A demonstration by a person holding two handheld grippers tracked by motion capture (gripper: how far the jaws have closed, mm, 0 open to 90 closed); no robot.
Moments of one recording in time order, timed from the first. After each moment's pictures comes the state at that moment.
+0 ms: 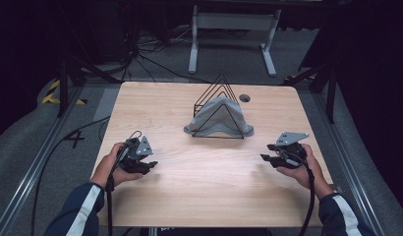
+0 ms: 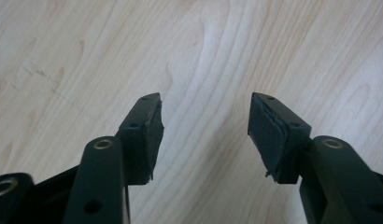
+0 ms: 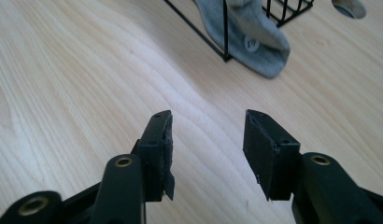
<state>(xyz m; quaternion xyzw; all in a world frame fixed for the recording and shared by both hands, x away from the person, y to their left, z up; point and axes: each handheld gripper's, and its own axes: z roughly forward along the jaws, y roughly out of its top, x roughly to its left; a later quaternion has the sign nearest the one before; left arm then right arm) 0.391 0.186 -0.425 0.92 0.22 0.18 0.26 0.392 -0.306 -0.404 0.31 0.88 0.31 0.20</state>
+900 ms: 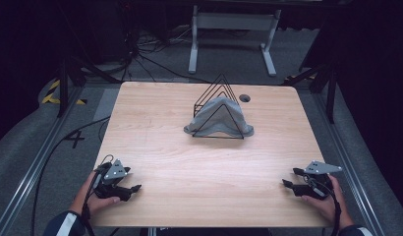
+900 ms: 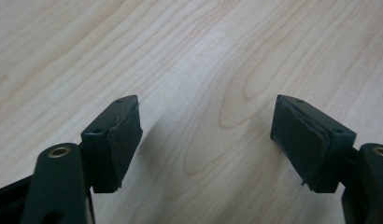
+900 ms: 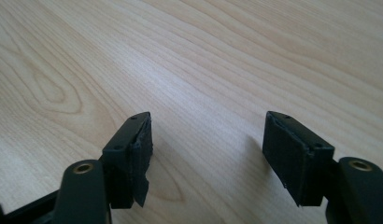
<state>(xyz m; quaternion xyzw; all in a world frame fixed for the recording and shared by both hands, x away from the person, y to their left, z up) 0.338 0.250 -0.475 0.88 0.29 0.13 0.34 0.324 -0.388 -0.462 0.40 0.83 0.34 0.20</state>
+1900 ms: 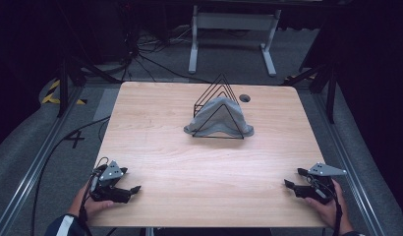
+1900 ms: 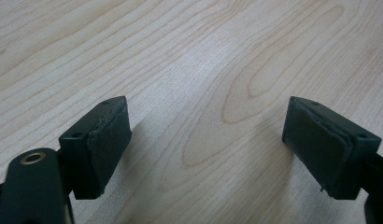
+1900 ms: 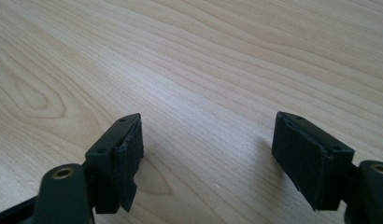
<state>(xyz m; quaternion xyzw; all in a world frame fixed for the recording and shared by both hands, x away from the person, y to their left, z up) 0.335 0.255 -0.483 0.86 0.33 0.13 0.37 0.319 -0.394 -0.467 0.43 0.80 0.36 0.21</state>
